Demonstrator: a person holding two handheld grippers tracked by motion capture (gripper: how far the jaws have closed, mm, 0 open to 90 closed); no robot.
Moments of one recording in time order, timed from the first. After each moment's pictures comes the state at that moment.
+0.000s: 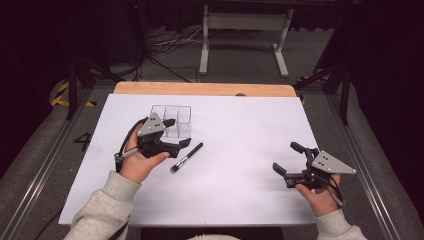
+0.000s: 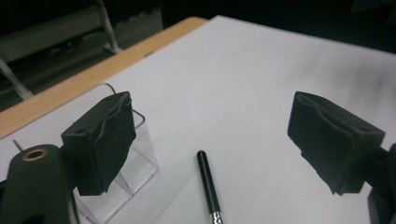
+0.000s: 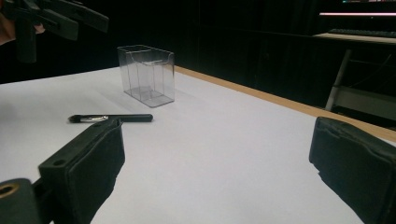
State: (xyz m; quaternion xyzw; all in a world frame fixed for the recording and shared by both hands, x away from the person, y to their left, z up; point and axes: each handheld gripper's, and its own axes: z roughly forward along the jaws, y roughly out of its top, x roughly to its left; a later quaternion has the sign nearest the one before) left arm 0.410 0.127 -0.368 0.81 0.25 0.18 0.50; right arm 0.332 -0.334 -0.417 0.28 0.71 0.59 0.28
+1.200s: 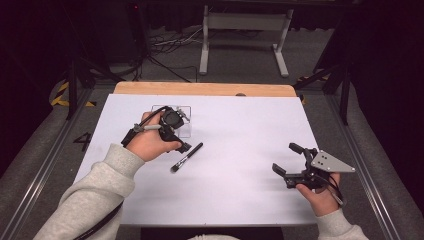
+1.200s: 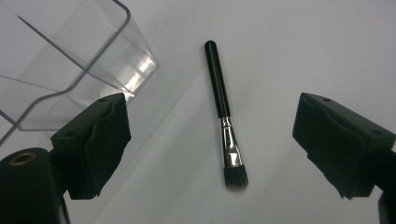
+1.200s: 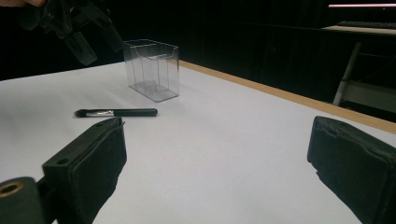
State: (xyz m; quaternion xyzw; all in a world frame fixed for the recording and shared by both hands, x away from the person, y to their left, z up) left arm 0.450 0.088 -0.348 0.93 0.30 0.06 0.20; right arm 0.334 -0.335 -0.418 0.28 0.72 0.58 0.26
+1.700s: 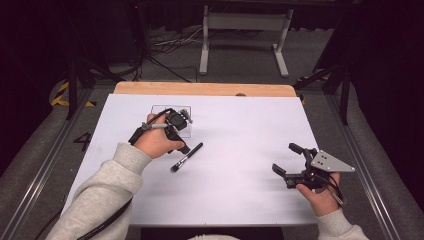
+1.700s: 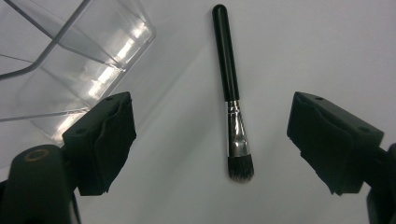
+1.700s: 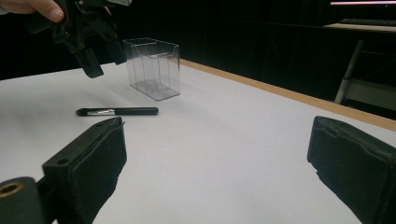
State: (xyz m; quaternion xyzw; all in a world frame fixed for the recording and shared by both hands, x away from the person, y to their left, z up) left arm 0.464 0.079 -0.367 0.94 0.32 0.04 0.14; right arm 0.334 -0.336 -0.419 0.28 0.72 0.58 0.26
